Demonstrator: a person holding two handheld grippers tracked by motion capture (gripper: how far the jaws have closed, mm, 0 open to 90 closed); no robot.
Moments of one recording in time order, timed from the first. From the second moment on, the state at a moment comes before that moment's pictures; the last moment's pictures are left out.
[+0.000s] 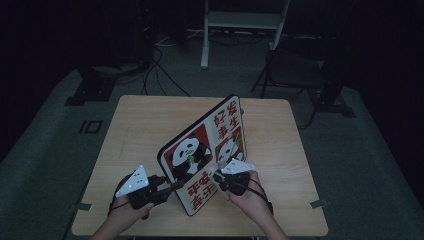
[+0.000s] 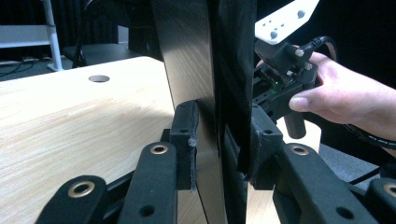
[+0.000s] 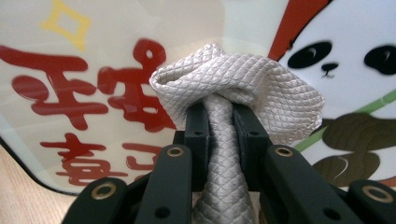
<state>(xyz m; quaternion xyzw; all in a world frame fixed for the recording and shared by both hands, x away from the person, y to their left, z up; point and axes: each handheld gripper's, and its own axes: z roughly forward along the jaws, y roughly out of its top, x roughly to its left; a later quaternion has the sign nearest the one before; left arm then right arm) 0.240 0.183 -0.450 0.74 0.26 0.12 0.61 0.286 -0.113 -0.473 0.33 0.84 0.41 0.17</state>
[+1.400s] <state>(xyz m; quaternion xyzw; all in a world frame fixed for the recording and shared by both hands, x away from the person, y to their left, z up) 0.242 0.185 -0.451 0.73 0.26 0.11 0.62 0.284 -0.121 -0.468 0.34 0.83 0.41 0.15</state>
